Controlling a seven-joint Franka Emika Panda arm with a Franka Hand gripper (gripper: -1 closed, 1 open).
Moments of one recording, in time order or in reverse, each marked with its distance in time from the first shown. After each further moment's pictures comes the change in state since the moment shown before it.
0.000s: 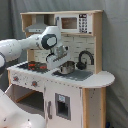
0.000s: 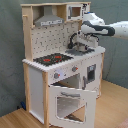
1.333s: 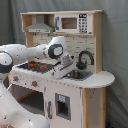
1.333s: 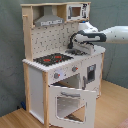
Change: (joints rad) arm -0.184 0.003 0.206 -0.010 0.017 0.131 -0.043
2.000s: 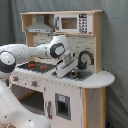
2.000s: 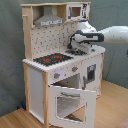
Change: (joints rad) arm -0.069 0.006 0.050 0.056 0.003 0.061 0.000
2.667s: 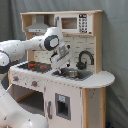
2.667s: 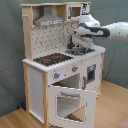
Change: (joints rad) arm 0.130 0.000 -0.144 0.023 -0.003 -0.077 0.000
